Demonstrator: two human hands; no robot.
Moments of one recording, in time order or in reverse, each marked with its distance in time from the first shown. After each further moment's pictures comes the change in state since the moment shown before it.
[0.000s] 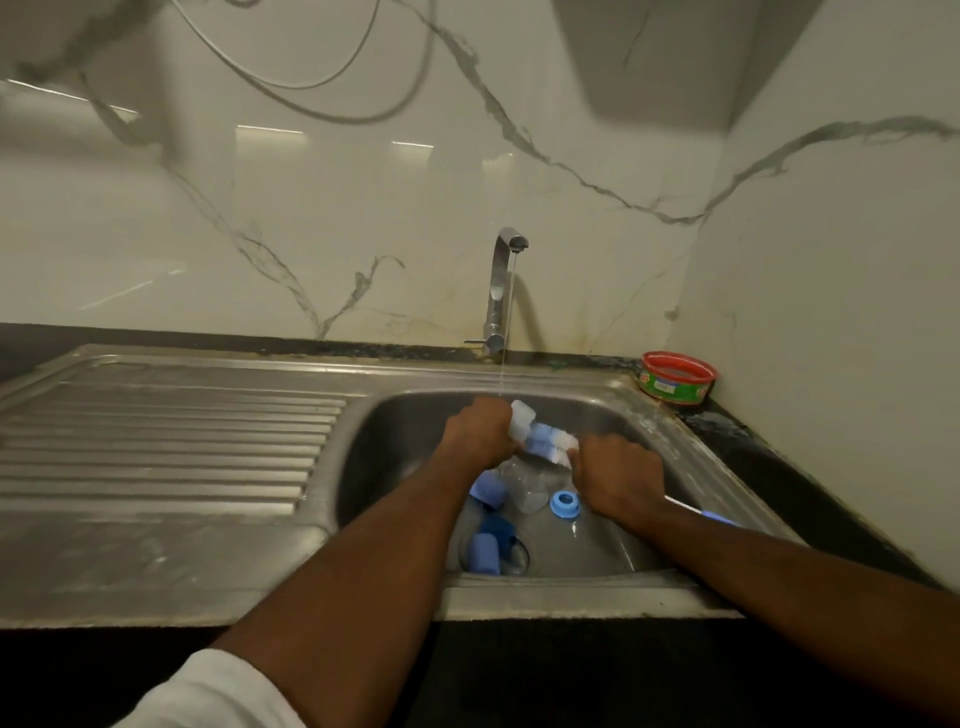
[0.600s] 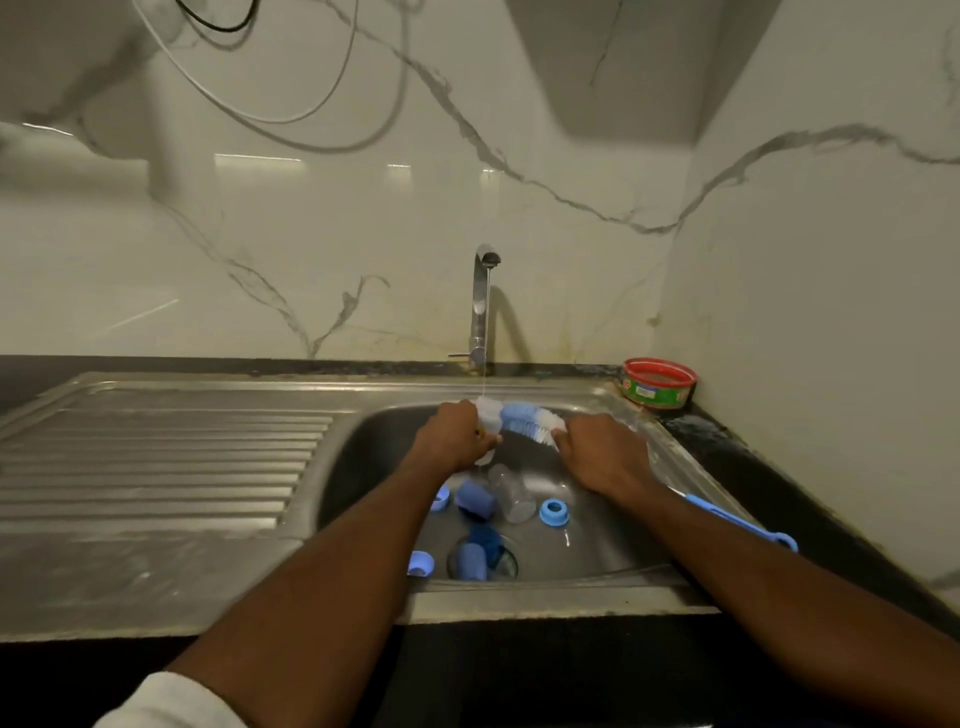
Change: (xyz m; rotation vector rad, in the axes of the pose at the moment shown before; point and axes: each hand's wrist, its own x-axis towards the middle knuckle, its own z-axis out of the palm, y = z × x) left_hand -0.004 -0.008 -0.010 -0.110 0.092 -0.060; right_hand 0.016 0.014 -0.024 0.178 0.046 -0.055
